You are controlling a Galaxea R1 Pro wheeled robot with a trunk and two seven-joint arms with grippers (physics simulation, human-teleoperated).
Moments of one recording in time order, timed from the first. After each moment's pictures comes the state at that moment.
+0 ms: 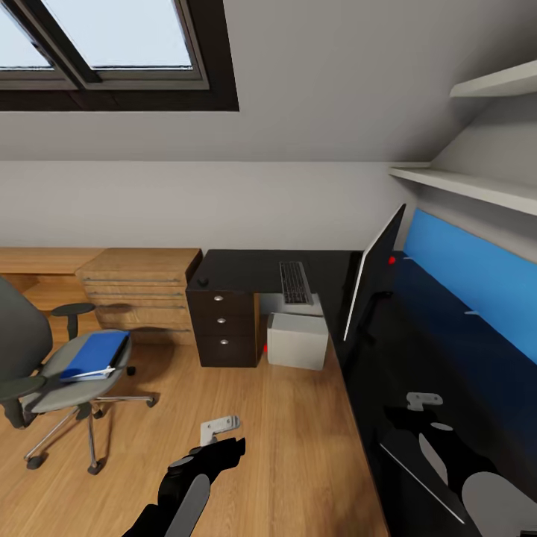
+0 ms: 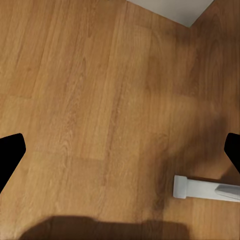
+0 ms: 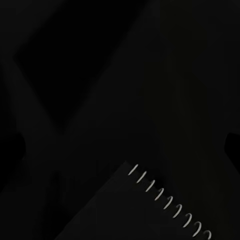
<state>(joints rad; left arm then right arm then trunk) -0.20 -0.08 -0.33 -1.34 0.55 0.59 0.49 -0.67 -0.23 -0.02 -0.37 -0.08 0.07 0.04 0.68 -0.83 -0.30</state>
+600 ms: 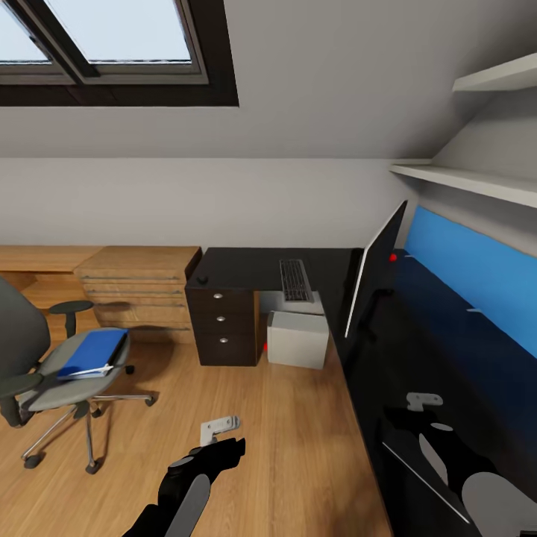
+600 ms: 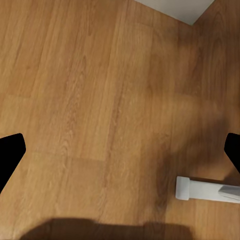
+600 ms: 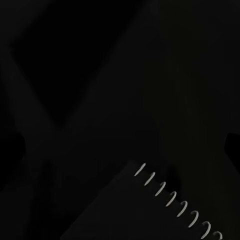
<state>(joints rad) -0.20 -0.08 -0.33 -1.33 0.55 0.59 0.49 -0.67 -0.23 -0.02 -0.37 -0.08 0.07 0.04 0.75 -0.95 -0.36</state>
